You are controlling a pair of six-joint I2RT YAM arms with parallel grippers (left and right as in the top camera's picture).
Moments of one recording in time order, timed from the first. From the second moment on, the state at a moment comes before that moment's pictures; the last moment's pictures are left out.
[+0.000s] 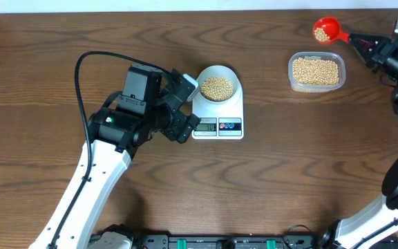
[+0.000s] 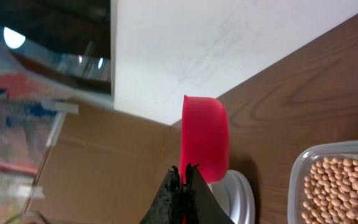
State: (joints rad) left arm -0.33 1.30 1.19 -0.83 0.31 0.28; right arm -0.46 1.91 1.23 0.50 -1.29 0.98
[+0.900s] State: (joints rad) left arm -0.33 1.30 1.19 -0.83 0.31 0.28; right arm -0.47 1.91 1.23 0.50 -1.38 0.87
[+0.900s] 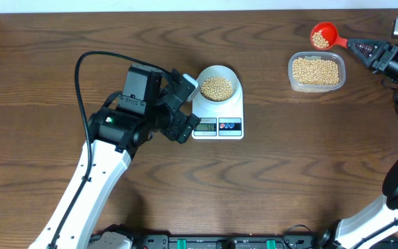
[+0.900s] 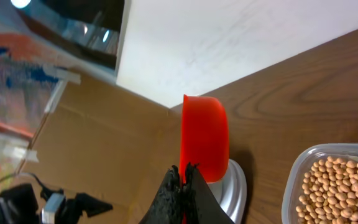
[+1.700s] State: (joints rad) left arm -0.33 1.30 1.19 -0.83 0.31 0.28; right arm -0.47 1.89 1.23 0.47 -1.06 1.04
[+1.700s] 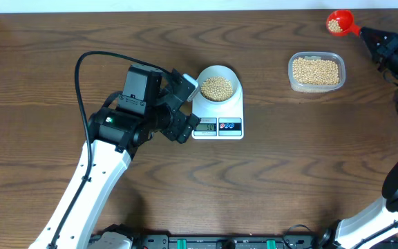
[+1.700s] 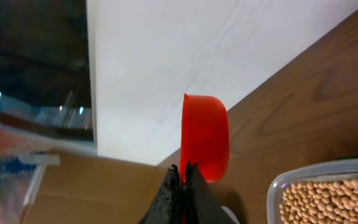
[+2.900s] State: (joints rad) left arm -0.33 1.30 1.19 -0.83 0.31 0.28; right arm -0.40 1.57 1.23 -0.19 -0.70 0.77
